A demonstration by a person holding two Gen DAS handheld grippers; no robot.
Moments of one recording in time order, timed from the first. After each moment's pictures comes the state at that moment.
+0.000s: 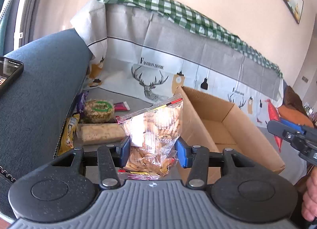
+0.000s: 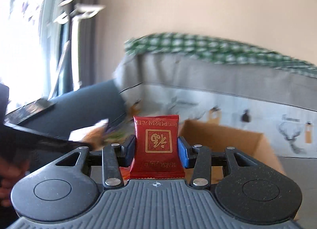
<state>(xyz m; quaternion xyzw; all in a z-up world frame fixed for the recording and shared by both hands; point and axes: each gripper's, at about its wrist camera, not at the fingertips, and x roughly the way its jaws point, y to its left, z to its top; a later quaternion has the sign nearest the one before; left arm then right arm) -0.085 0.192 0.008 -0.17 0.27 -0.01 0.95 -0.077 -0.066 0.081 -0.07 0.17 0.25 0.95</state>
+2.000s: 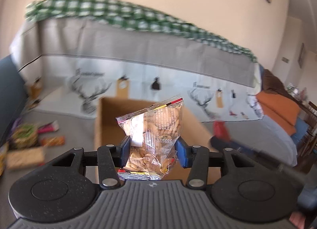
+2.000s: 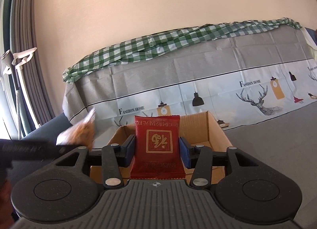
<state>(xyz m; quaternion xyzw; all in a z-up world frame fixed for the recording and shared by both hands) -0.009 0.006 0.062 -0.11 0.26 -0.09 0.96 -0.024 -0.186 0.042 0.09 0.17 0.15 0.97</state>
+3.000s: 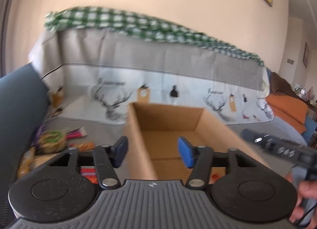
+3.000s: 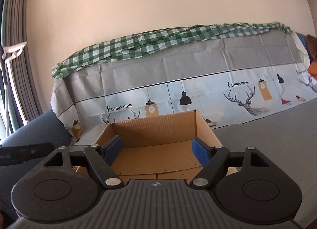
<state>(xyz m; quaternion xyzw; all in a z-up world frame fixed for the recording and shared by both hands) -0.054 0.083 0.029 -0.09 0.23 -0.04 0.97 -0.033 -0.172 0.044 0.06 0.18 0.10 0.98</state>
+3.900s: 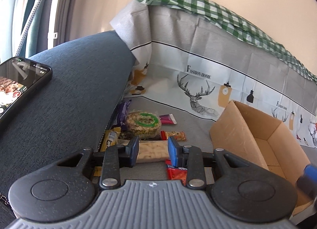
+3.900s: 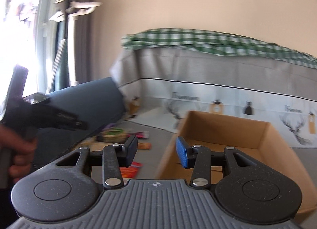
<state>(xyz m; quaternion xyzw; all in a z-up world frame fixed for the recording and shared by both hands) -0.043 0.230 -0.011 -0.17 0.28 0.12 0.94 -0.079 -0.021 0.033 -0.06 0.17 0.26 0.95</state>
